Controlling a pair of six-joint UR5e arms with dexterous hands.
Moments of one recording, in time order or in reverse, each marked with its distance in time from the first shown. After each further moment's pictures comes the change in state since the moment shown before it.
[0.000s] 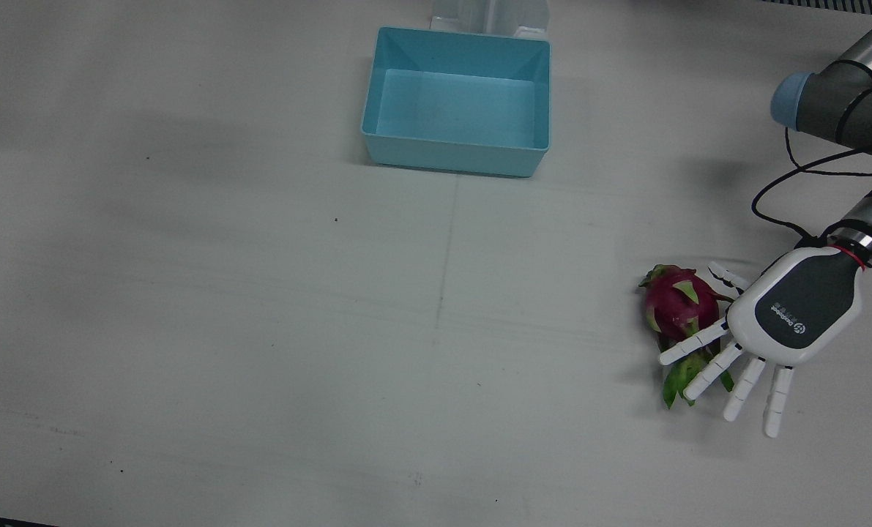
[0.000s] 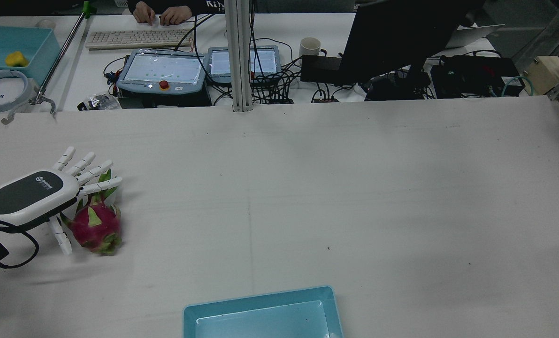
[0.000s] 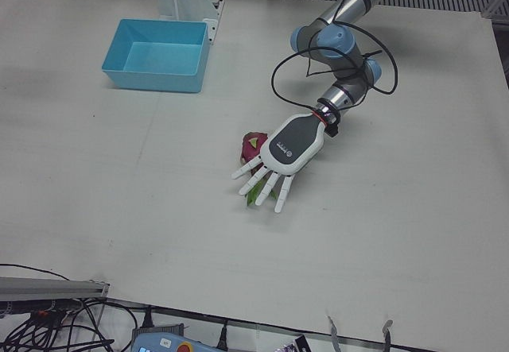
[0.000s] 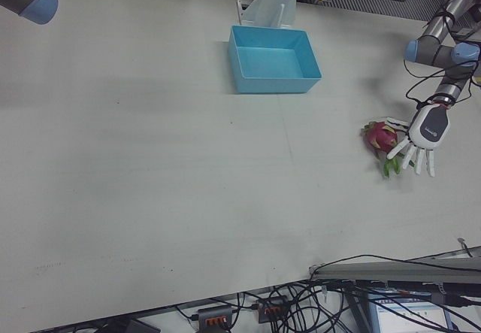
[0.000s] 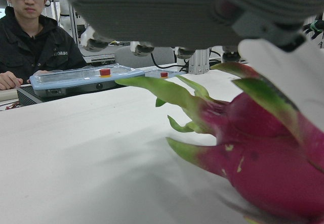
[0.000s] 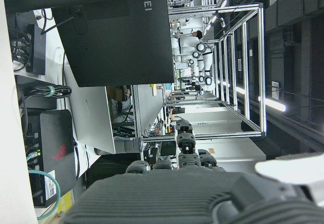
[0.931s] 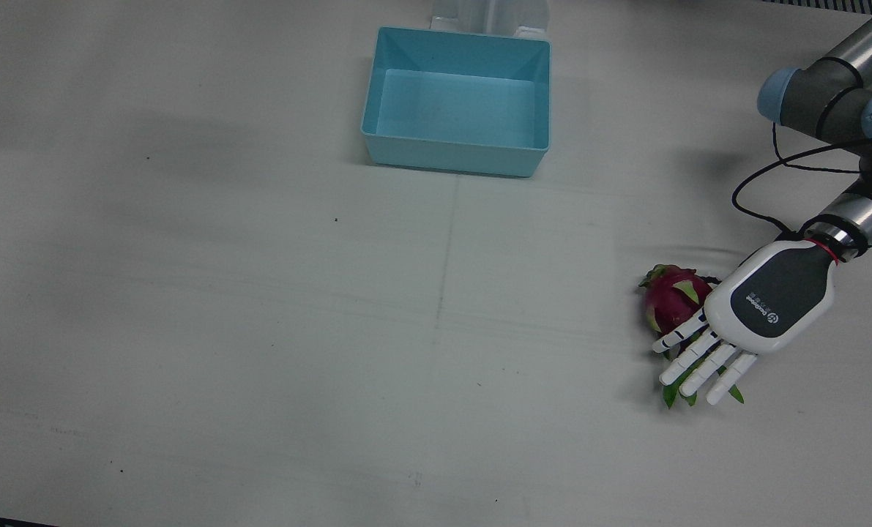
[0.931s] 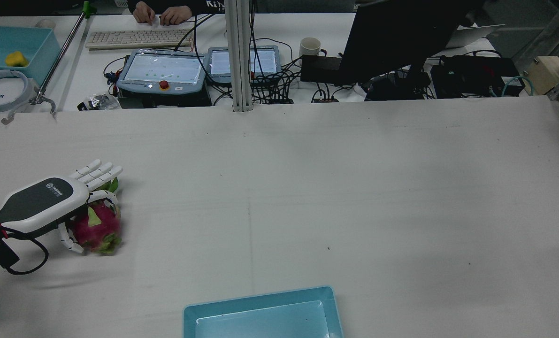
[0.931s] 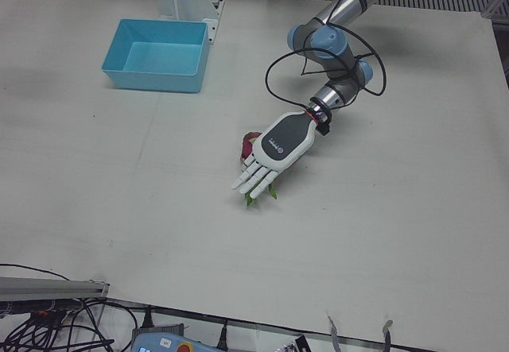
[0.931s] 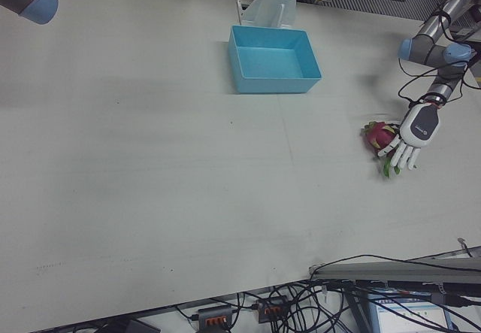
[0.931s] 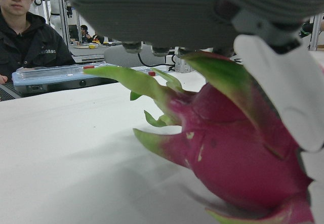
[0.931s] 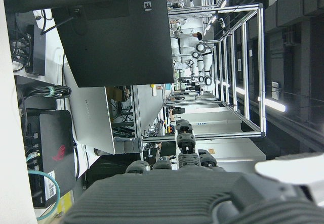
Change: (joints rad) left arm 0.045 0.001 -0.002 -0.024 -0.026 0.003; right arm 0.000 0.000 0.001 0.000 0.000 0.000
